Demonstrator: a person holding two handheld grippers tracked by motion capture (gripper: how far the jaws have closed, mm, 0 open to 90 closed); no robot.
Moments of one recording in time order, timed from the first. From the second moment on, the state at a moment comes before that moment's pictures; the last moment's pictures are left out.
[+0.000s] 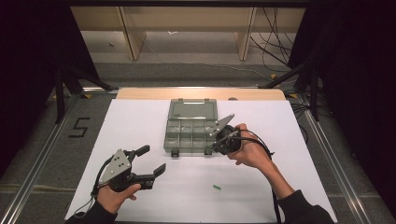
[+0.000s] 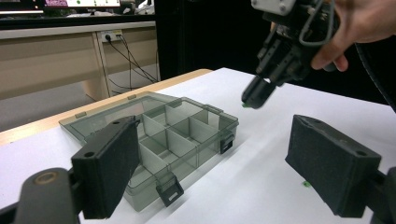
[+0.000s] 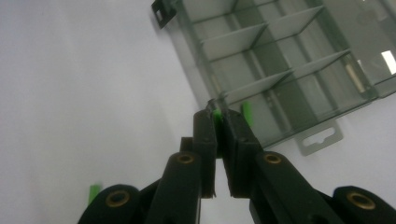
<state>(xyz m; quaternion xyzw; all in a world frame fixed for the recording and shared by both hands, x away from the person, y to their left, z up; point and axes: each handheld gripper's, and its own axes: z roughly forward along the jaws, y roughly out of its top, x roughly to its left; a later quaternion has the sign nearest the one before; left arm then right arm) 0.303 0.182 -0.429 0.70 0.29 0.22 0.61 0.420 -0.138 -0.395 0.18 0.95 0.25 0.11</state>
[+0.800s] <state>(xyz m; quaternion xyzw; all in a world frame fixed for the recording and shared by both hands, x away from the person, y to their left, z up) 0.304 0.182 -0.430 0.70 0.30 0.22 0.61 0.458 -0.136 -0.402 0.21 0.93 0.27 0.14</state>
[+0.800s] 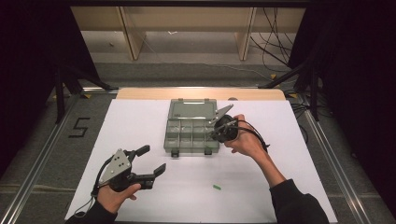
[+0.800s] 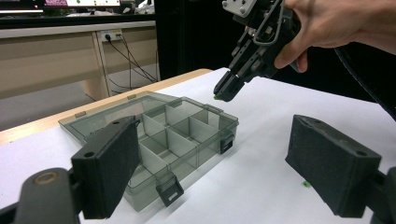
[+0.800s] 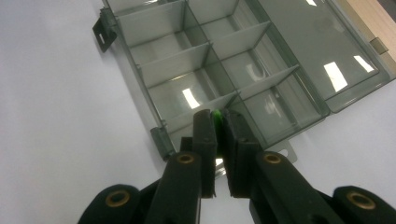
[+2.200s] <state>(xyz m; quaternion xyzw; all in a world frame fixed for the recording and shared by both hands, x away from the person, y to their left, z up) 0.304 0.182 -0.430 0.70 0.29 0.22 0.61 0.474 -0.123 -0.421 0.23 0.93 0.25 0.13</state>
